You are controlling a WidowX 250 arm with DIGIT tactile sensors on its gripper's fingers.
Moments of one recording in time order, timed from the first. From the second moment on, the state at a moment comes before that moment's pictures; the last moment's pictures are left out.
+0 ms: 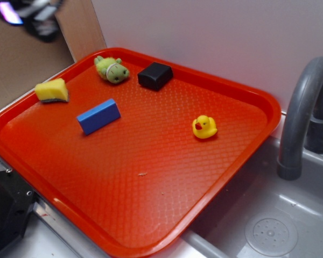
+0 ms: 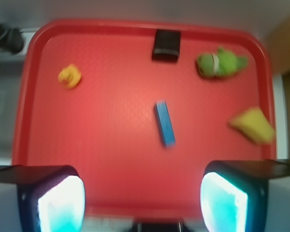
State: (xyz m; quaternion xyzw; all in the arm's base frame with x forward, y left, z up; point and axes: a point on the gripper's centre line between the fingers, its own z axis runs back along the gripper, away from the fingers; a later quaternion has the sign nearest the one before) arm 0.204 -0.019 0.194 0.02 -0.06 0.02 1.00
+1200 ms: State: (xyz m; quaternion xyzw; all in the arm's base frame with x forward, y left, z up) arm 0.231 0.020 0.042 0.09 0.05 -0.02 0.99
